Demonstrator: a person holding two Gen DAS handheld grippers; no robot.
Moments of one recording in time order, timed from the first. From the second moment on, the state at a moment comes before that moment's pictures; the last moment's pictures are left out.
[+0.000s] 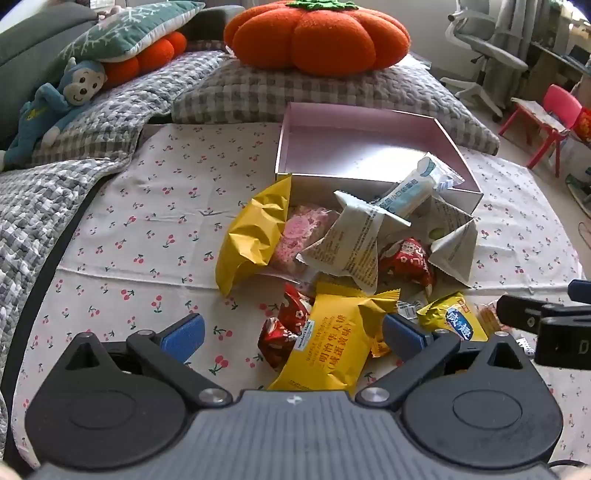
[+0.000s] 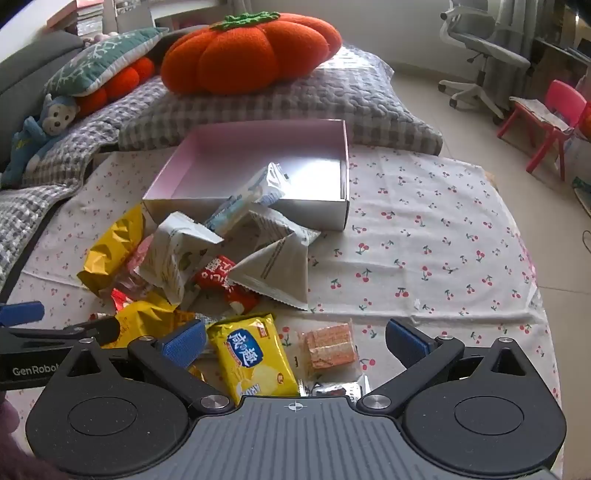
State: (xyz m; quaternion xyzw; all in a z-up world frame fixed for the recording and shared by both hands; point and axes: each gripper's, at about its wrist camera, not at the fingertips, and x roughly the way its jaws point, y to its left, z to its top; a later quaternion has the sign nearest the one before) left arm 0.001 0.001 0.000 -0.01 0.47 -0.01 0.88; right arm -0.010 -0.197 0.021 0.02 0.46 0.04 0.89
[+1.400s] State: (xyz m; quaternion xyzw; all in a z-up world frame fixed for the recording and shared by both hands) left arm 0.000 -0.001 -0.001 0.00 0.47 -0.01 0.89; right arm -0.011 -0.198 0.015 0.01 0.47 0.04 0.88
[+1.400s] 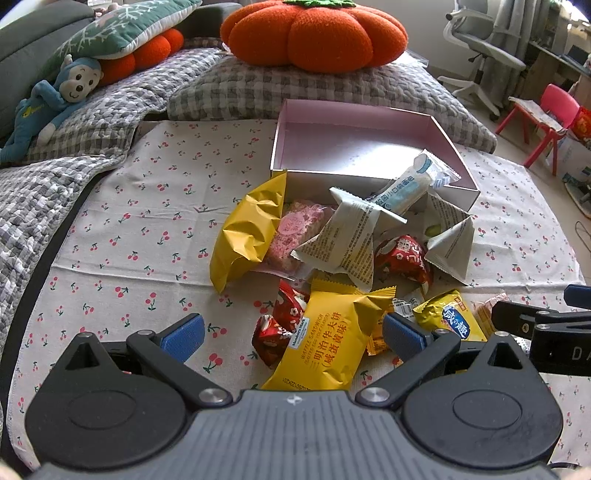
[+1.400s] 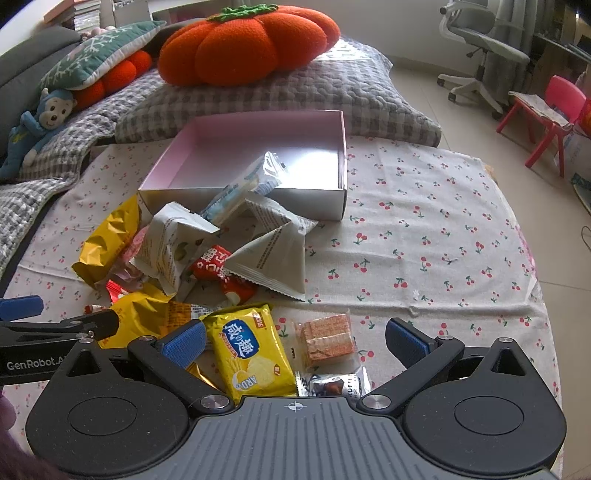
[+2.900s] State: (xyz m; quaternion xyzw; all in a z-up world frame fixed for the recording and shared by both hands) left arm -0.001 0.001 -0.001 0.00 0.46 -0.01 0.89; right arm -0.011 -0.200 0.014 0.02 0.47 0.04 0.88
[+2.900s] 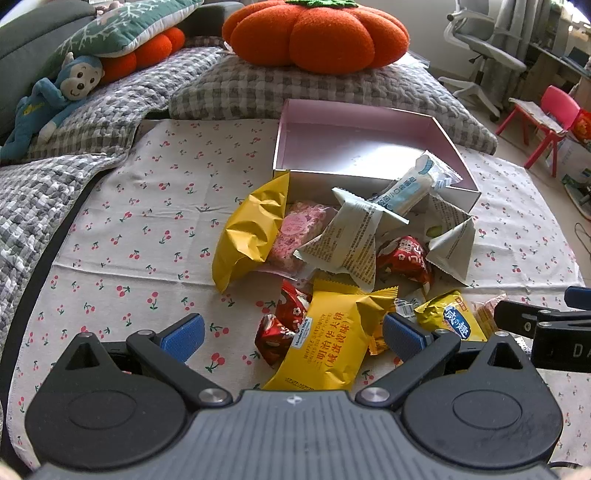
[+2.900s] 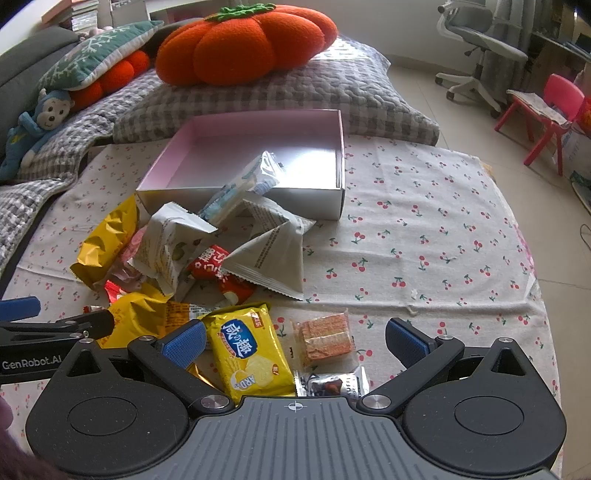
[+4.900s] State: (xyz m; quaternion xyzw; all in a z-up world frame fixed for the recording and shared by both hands) left arm 0.072 -0.009 -0.041 0.06 0.38 -0.20 0.90; right arm 0.094 -0.241 -0.060 0.23 0.49 0.11 0.83
